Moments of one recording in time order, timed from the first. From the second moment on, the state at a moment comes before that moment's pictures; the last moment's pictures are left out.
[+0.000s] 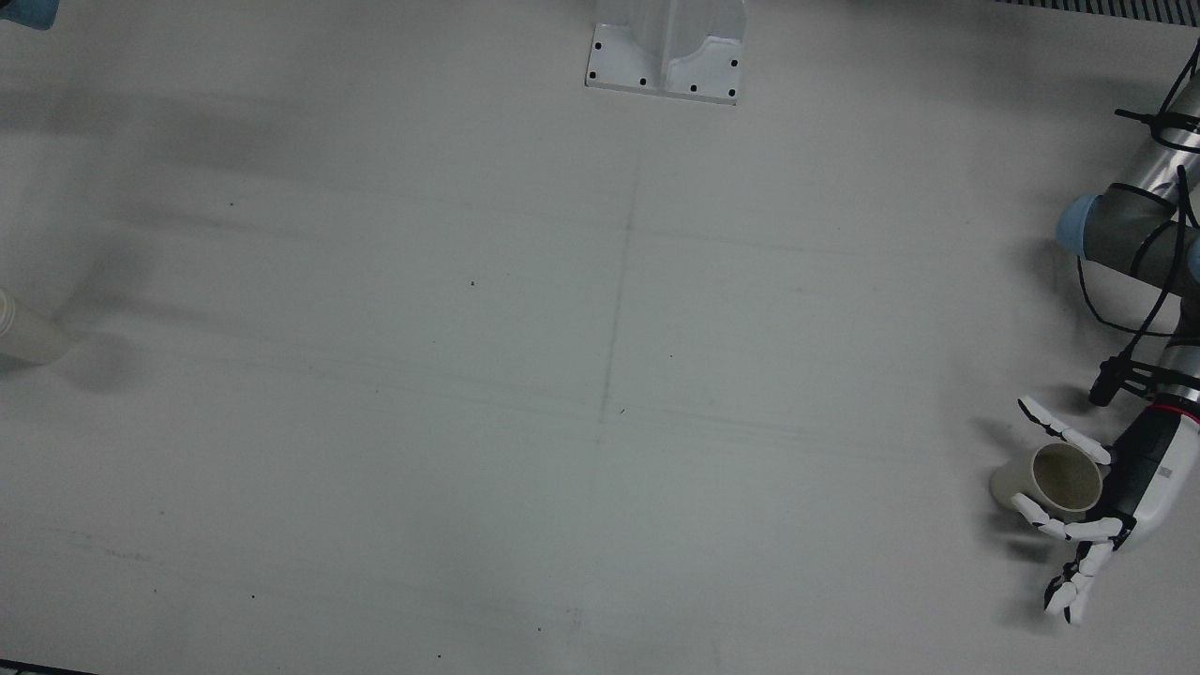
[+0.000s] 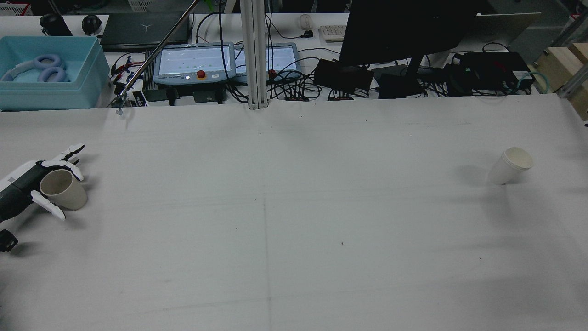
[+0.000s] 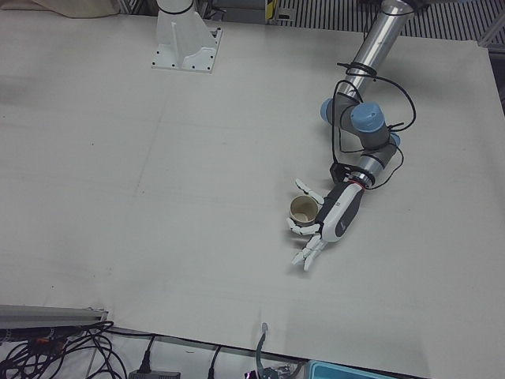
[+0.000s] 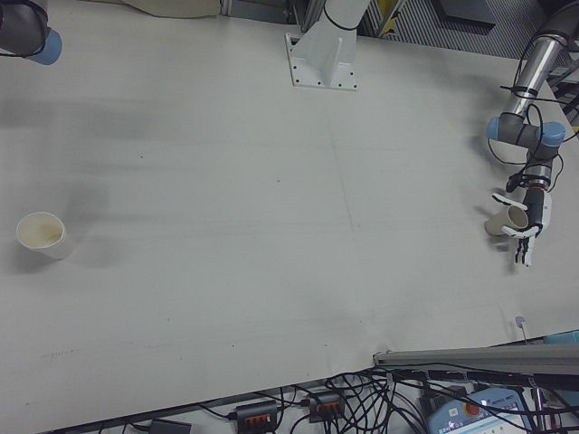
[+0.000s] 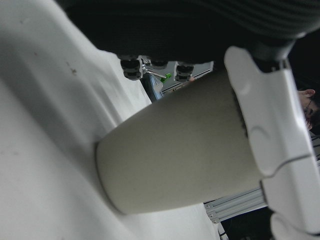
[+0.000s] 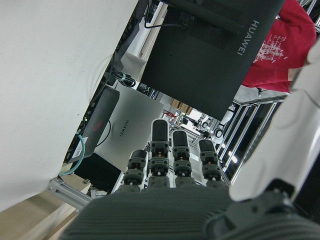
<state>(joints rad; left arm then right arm) -0.85 -1.70 -1.27 -0.44 1.29 0.57 1.36 -1.71 1.44 -2.97 -1.34 -0.41</state>
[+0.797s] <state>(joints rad) -0.85 -1.70 -1.28 -0.41 1.29 0.52 1.37 -1.71 1.44 -2.97 -1.34 -0.41</state>
